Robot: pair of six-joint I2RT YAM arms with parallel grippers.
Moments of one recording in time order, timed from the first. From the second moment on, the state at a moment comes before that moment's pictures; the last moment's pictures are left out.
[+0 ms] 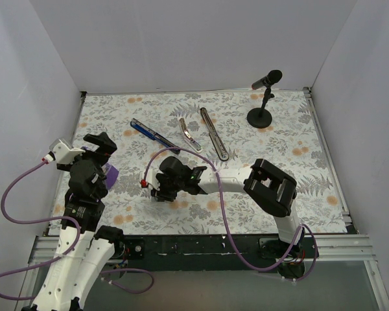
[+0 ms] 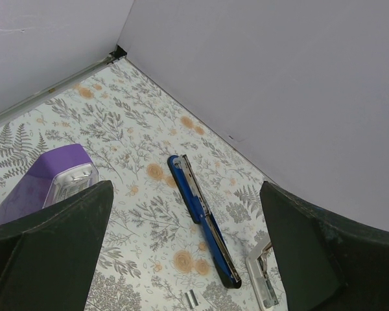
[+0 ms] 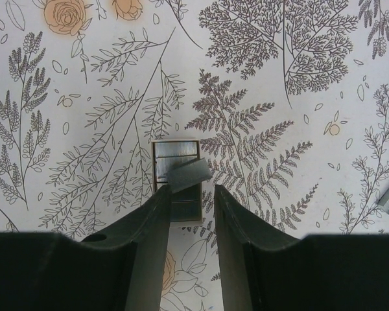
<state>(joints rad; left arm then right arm) -0.23 0.51 0.69 -0.19 -0.64 -0.59 1.15 1.99 1.27 -0.01 -0.32 -0.37</state>
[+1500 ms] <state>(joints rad) -0.23 0.40 0.65 -0.14 -0.67 -0.58 1.05 1.97 1.21 0.05 -0.62 -0.64</state>
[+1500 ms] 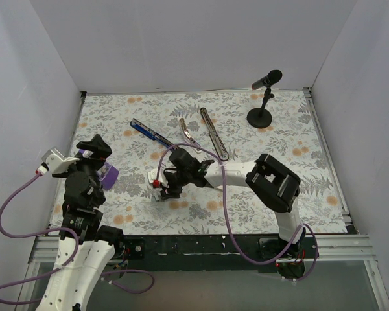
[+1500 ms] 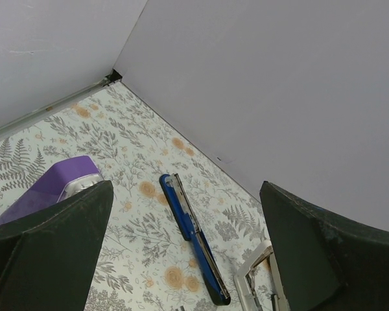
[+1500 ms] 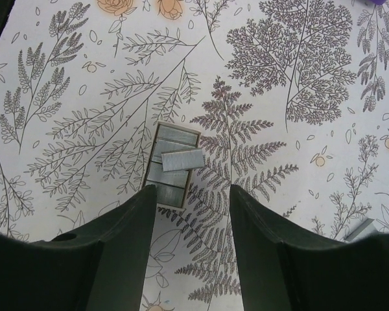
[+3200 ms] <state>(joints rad) -0.23 0.41 0.65 -0.13 -0.67 -0.57 1.08 2.04 1.27 0.01 -0.58 -0.63</state>
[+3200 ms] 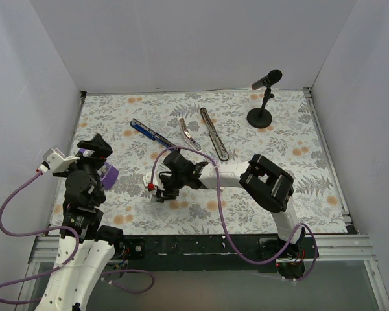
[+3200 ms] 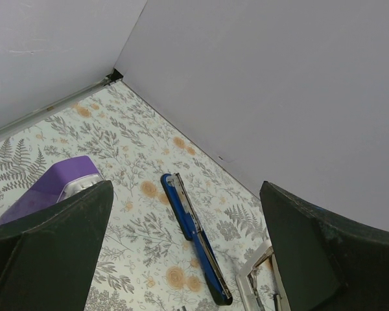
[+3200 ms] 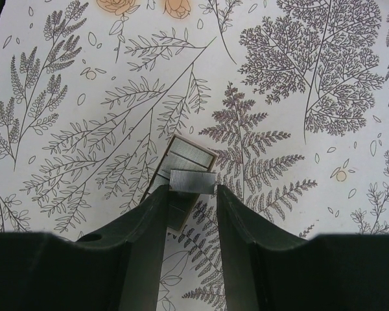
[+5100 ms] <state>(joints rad) -0.23 0.40 0.65 -0.13 -0.70 -0.58 1.16 1.94 1.26 -0.10 -0.26 -0.26</state>
